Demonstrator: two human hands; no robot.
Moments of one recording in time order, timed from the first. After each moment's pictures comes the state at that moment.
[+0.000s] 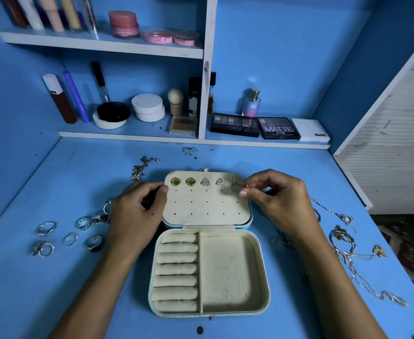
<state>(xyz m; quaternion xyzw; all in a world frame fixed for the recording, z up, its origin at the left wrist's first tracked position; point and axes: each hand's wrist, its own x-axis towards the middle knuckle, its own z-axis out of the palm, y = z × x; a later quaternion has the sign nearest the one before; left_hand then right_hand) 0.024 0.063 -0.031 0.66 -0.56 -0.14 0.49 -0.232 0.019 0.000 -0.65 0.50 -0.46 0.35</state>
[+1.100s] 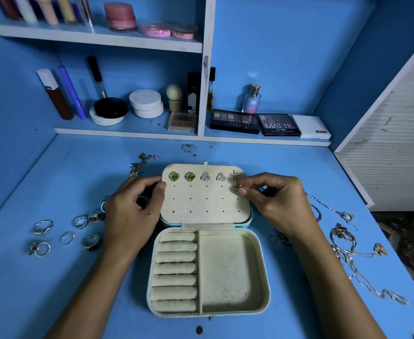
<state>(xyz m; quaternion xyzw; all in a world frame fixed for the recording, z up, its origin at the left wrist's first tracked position) 0.023 0.066 -0.027 0.63 -0.56 -0.13 0.52 -0.230 0.022 0.000 -0.64 0.52 -0.42 0.38</state>
